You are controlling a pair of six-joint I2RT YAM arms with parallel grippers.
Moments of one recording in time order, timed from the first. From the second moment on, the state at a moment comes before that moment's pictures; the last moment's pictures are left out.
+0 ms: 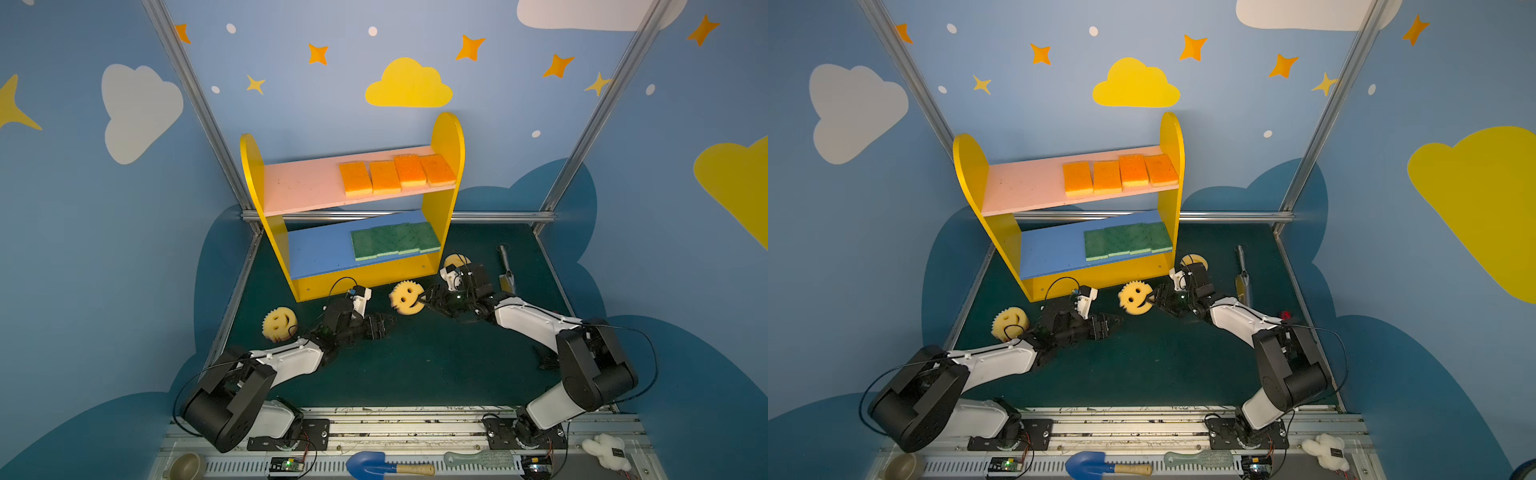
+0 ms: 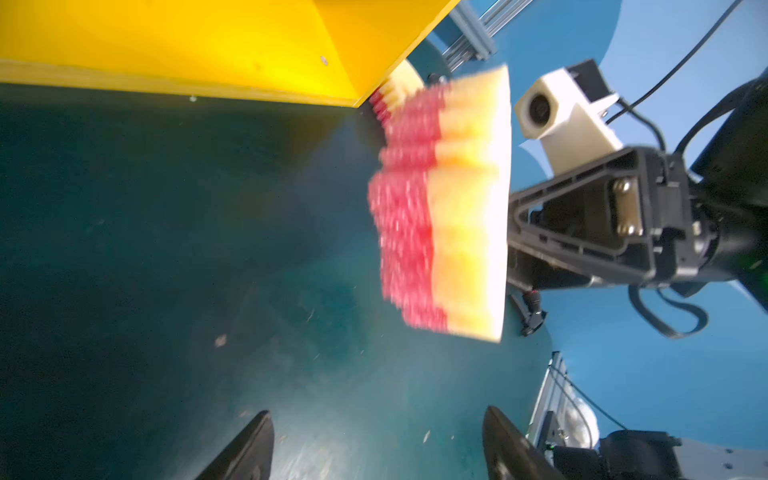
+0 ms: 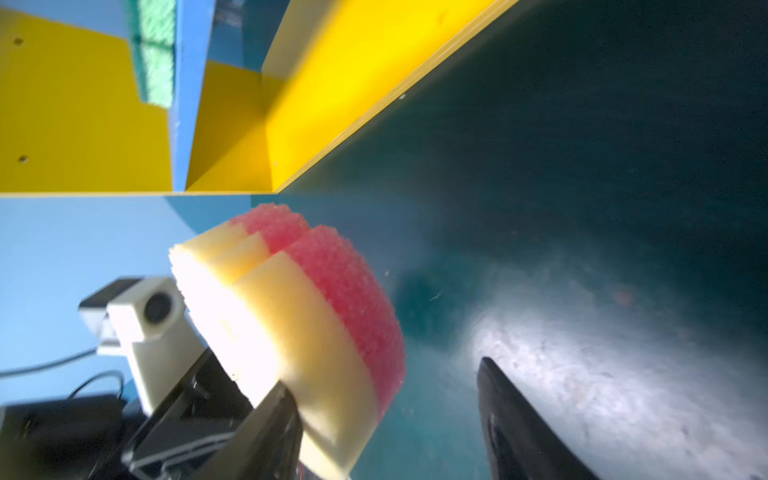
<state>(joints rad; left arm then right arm) -0.53 1.40 0.45 0.48 0.42 -0.70 0.48 1.57 0.87 -0.07 -0.60 0.78</state>
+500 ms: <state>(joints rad) -0.54 1.48 0.54 0.60 0.43 -0.72 0.48 1.48 0.86 -0.14 -0.71 0.75</state>
